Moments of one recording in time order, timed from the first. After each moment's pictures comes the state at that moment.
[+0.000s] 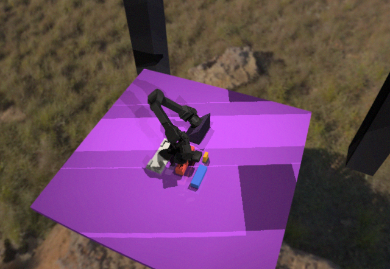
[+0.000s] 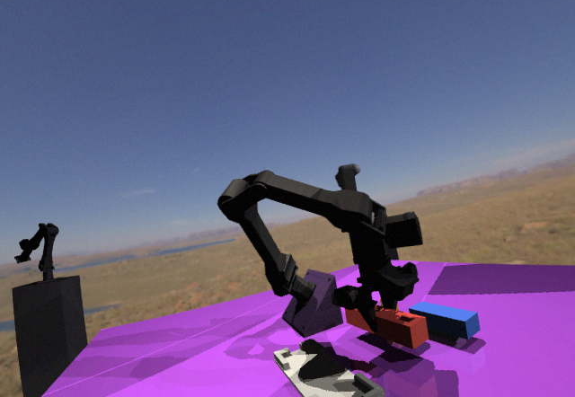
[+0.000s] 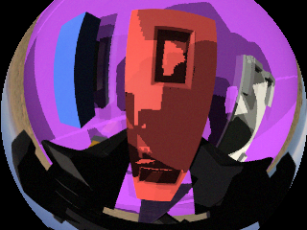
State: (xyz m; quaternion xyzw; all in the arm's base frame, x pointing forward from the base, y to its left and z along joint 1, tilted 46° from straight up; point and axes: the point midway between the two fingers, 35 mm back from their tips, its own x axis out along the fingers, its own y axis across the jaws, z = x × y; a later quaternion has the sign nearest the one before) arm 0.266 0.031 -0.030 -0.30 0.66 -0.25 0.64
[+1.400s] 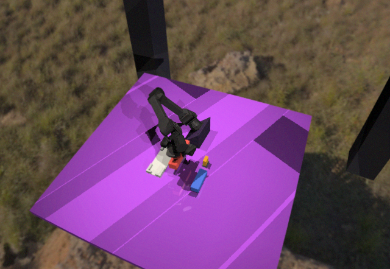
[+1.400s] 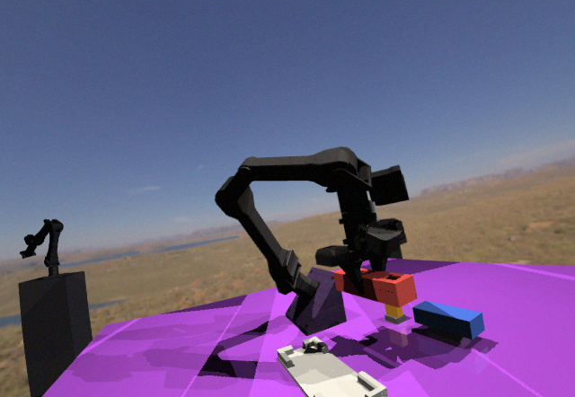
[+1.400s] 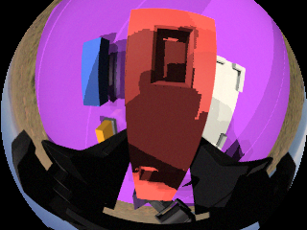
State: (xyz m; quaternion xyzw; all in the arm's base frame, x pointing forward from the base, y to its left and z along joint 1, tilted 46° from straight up) arm 0.272 0.071 0.048 -0.28 0.66 -0.25 0.65
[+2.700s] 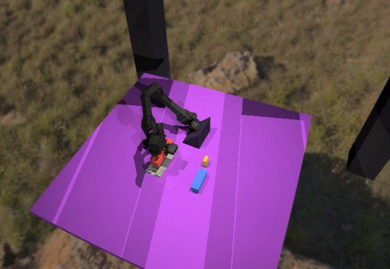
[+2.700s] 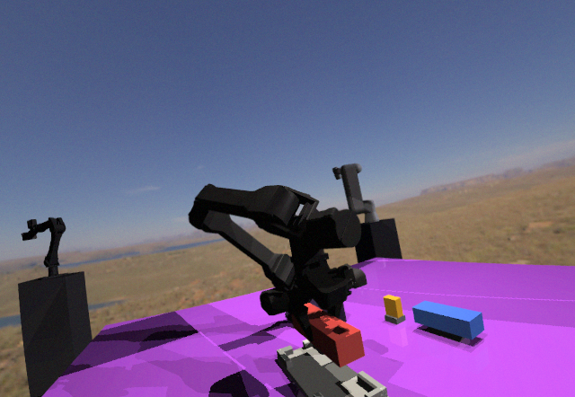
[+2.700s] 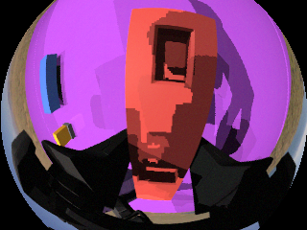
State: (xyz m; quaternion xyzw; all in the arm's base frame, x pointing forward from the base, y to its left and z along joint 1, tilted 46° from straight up) arm 0.268 -0.046 0.095 -0.27 0.65 -0.27 0.65
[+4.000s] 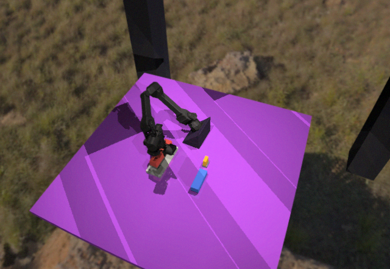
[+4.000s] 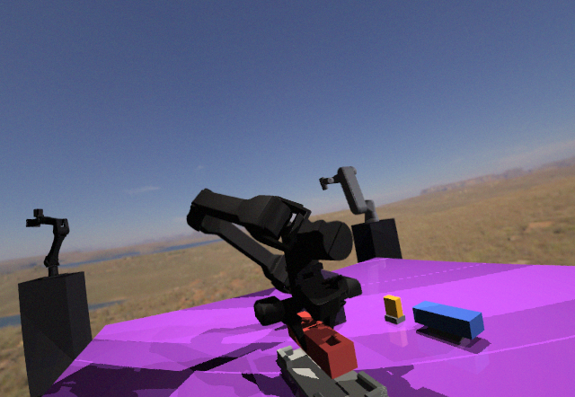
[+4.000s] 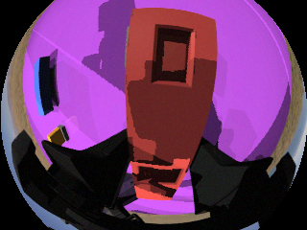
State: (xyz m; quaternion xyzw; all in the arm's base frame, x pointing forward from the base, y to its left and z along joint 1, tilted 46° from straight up) arm 0.265 -0.065 0.094 -0.27 0.65 -0.28 0.66
